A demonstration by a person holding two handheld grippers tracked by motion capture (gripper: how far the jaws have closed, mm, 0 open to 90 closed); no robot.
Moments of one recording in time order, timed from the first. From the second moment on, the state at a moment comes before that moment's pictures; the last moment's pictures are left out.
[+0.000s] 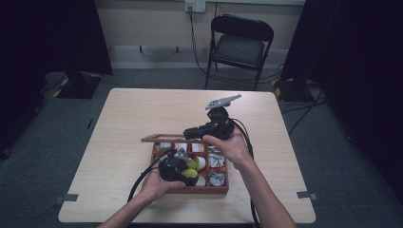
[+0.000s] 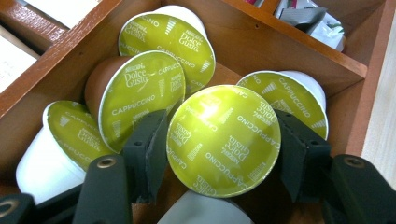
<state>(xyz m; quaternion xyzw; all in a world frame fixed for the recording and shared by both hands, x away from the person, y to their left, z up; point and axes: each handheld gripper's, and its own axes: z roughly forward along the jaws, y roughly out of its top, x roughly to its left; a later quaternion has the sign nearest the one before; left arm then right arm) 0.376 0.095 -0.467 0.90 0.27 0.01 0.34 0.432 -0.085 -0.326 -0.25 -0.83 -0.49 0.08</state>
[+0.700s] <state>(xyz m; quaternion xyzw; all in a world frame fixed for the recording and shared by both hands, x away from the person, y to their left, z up) 0.353 0.104 -0.441 0.90 0.23 0.04 0.38 0.433 -0.086 -0.326 -0.25 -0.83 -0.49 0.08</state>
